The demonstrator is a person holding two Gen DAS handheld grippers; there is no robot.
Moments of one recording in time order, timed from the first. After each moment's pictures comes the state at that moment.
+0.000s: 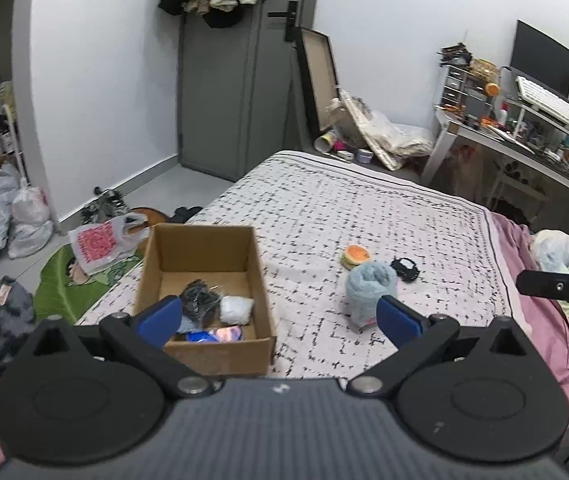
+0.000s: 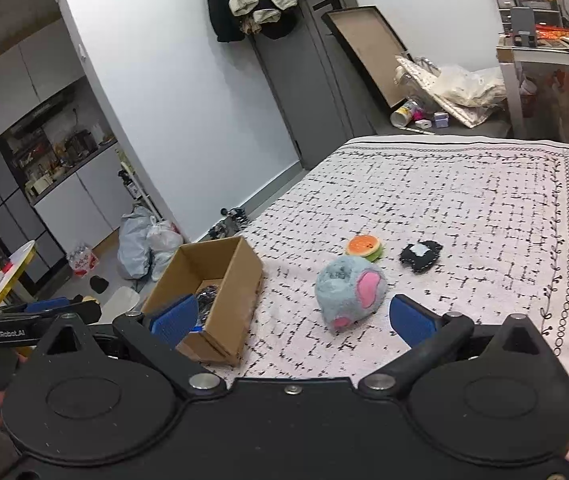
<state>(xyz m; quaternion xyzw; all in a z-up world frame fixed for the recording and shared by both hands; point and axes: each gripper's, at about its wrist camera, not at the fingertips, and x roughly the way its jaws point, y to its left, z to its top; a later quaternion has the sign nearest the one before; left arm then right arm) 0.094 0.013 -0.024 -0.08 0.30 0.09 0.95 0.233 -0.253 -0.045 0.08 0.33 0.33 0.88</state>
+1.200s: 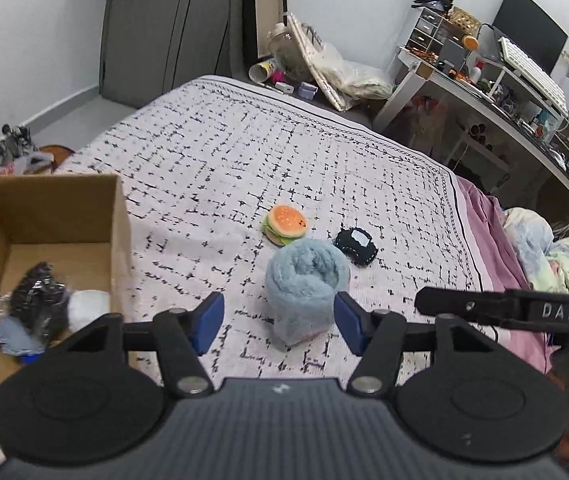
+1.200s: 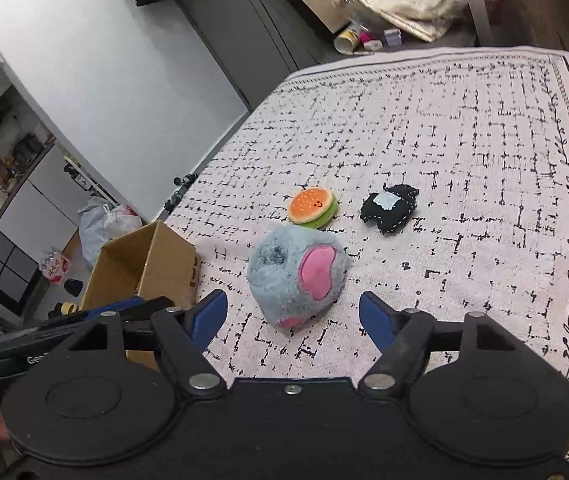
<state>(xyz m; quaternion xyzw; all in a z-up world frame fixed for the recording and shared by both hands) 0.252 -0.006 -0.114 -0.15 0.38 -0.01 0.91 0.336 -0.222 -0.119 0.12 0.45 0.27 0.85</state>
